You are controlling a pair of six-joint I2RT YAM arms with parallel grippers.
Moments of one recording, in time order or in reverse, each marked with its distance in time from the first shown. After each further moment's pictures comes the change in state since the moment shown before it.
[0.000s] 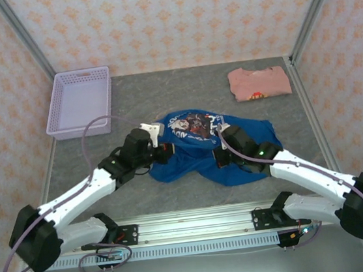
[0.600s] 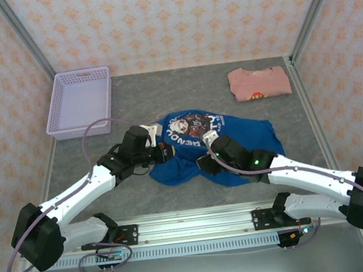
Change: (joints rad) left arm 0.047 0.049 0.037 -0.084 0.119 -0.115; right arm 0.213 0.018 0.006 0.121 0.039 -0.097
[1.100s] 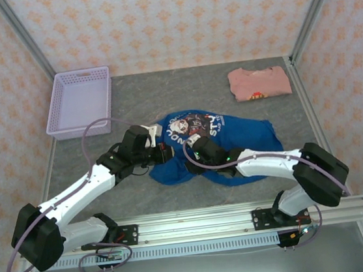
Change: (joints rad) left arm 0.001 0.000 0.019 -0.061 0.000 0.004; right arm -0.042 0.391 0.010 0.290 -0.009 0.035
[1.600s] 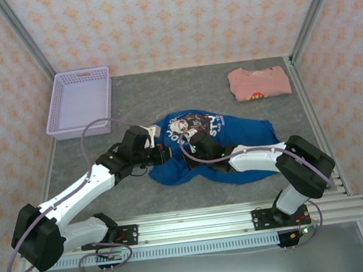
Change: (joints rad) left arm 0.011 -0.002 0.000 -0.047 -0.051 0.024; right arm -0.051 0.101 0.031 0.150 -0.090 0.046
